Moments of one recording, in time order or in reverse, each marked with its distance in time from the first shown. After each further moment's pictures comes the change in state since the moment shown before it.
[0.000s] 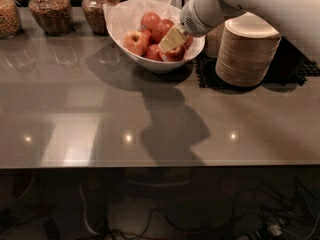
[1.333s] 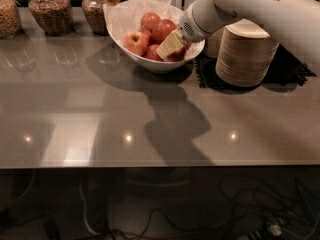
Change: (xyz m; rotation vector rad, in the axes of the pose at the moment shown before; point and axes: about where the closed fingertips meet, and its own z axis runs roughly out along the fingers) arm 0.013 0.001 0.019 -0.022 0.027 0.102
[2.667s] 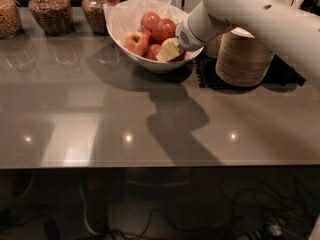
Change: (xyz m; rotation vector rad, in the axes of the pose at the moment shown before) arm 0.020 0.010 0.026 -0.049 0.050 0.078
